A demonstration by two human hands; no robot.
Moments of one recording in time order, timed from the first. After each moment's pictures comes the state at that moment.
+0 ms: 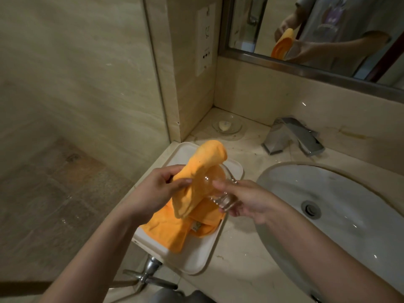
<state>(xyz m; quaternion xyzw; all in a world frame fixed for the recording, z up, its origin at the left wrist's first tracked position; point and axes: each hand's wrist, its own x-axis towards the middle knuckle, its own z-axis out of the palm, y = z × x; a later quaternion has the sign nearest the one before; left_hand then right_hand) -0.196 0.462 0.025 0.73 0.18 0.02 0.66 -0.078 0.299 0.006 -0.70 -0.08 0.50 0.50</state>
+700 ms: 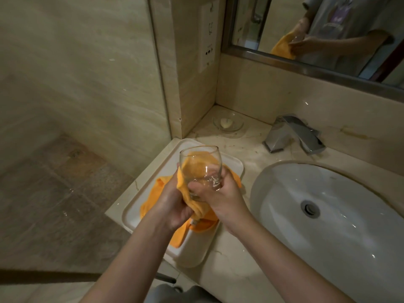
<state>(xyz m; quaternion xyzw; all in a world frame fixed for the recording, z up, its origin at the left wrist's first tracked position) -0.175 0.427 -0.010 0.33 0.27 0.03 0.91 -0.124 0.327 -0.010 -0.66 -0.19 0.29 0.67</state>
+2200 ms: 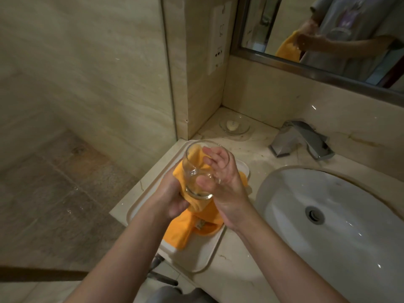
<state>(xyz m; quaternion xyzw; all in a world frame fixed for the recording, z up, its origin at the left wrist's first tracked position) -0.168 0.453 -0.007 0.41 0.28 0.05 0.87 -0.119 0.342 0.006 -0.54 -0.23 0.33 0.74</state>
